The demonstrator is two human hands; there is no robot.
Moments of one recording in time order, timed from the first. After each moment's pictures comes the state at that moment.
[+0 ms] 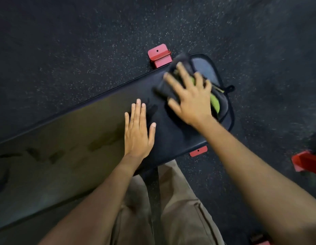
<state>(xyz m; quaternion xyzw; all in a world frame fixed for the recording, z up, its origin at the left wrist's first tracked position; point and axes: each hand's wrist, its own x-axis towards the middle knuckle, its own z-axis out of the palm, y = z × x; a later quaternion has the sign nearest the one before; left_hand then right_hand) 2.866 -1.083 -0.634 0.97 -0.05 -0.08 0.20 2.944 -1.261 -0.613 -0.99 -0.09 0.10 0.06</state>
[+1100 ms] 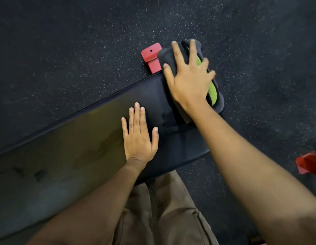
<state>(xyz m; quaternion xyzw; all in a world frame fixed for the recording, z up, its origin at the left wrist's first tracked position) 2.887 -1.132 -0.654 0.99 -0.04 -0.07 0.11 3.022 -1.282 -0.624 -0.98 0.12 0.12 0.12</state>
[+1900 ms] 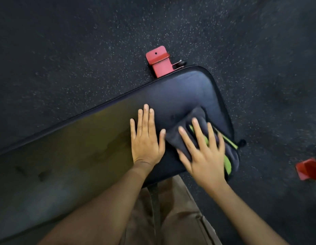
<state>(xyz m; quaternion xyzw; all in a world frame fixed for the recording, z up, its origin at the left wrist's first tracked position) 2.889 -1.128 -0.653 0.99 -0.04 -0.07 0.13 2.844 -1.292 -0.619 -0.99 -0.06 0.06 0.08</state>
